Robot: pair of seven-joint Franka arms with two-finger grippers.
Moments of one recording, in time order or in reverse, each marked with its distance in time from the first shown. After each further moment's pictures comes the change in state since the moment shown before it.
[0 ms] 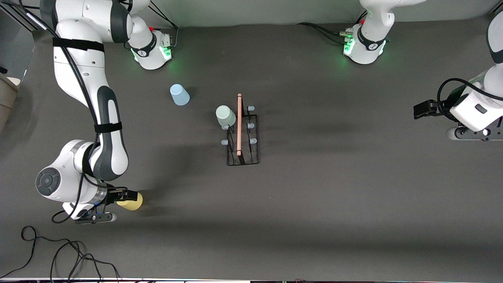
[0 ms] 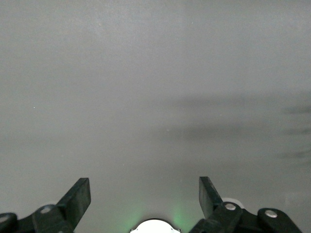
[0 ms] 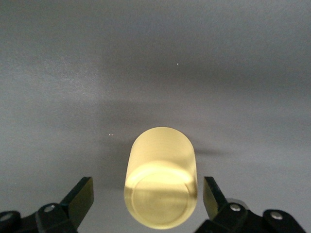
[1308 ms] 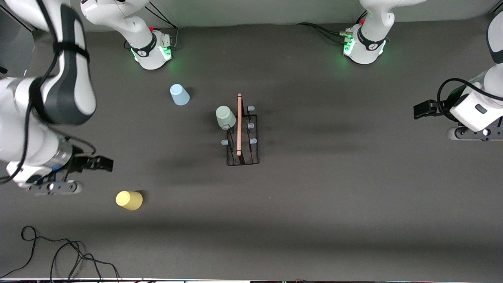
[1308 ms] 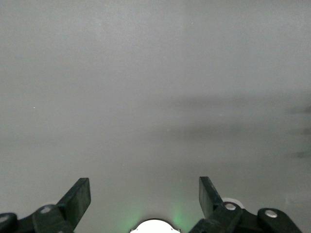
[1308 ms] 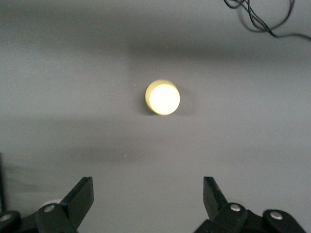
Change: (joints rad) left arm 0.000 0.000 0.000 0.001 0.000 0.000 0.000; right arm 0.066 -0.376 -0.012 0.006 -0.306 -0.338 0.197
